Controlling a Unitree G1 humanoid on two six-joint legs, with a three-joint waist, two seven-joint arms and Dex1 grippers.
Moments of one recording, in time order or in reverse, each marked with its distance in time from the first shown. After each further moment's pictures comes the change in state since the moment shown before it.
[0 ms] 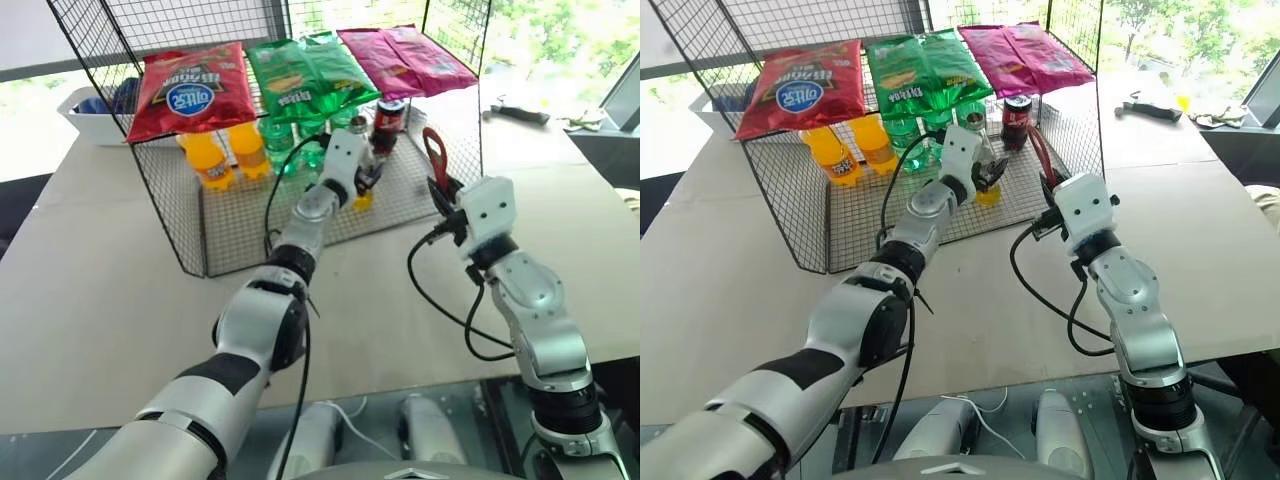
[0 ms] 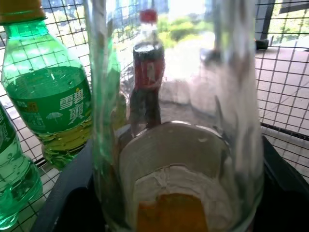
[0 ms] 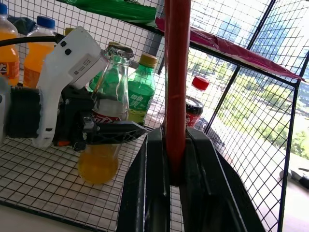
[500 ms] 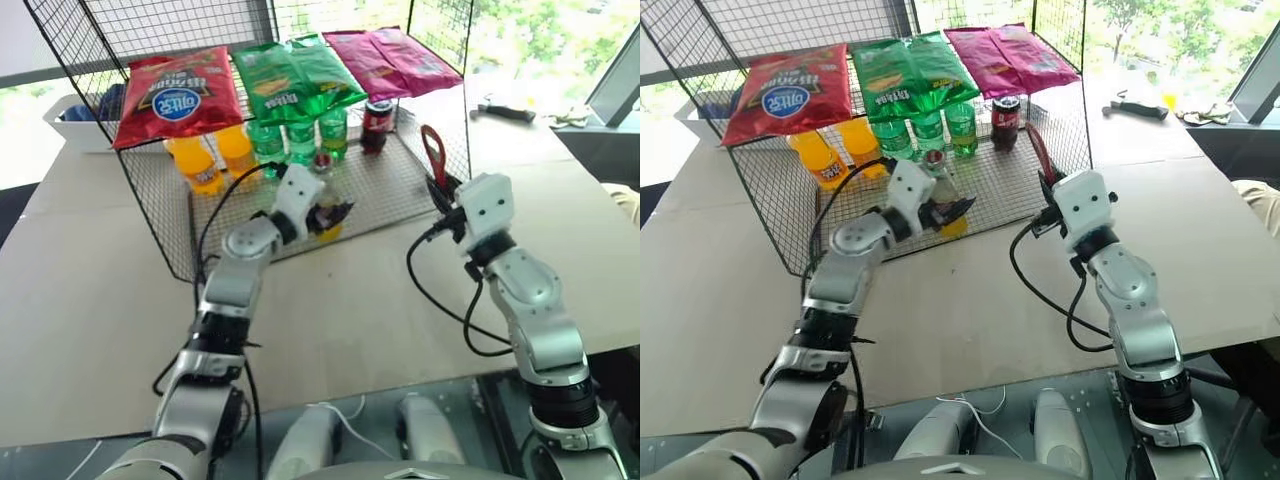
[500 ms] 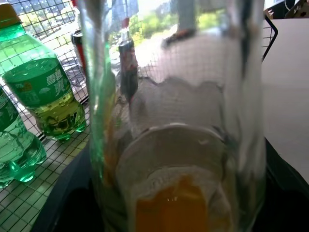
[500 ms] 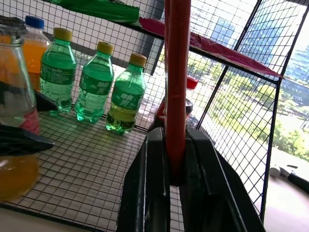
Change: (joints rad) left arm 0.508 0.280 -0.064 -0.998 -0.148 0.565 -0.291; right arm -0.030 0.001 -0.010 0.046 0.002 -0.031 0.021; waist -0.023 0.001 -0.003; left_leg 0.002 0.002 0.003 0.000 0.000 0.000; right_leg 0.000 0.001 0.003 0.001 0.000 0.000
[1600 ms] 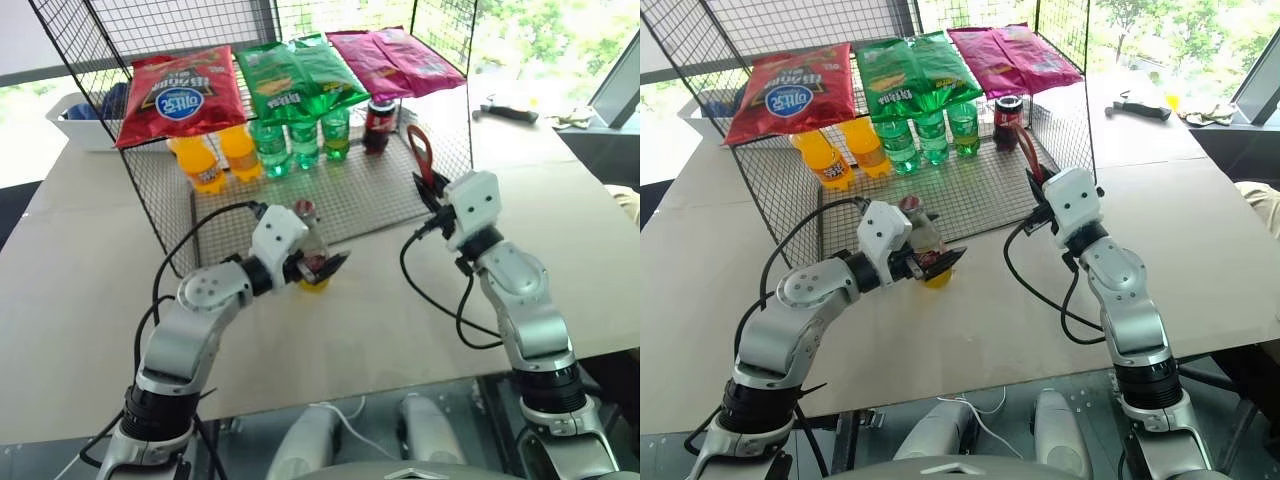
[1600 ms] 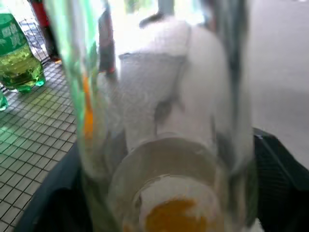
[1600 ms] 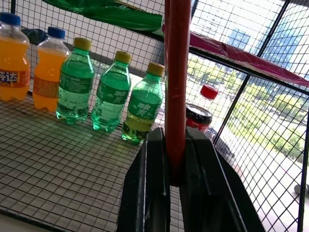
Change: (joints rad) left arm 0.296 0.129 -0.008 -0.480 -0.144 0.211 0.042; right arm -0.038 0.031 0.012 0.104 0.006 -0.089 0.050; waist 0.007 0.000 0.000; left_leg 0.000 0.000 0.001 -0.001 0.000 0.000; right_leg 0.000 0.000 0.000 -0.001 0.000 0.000
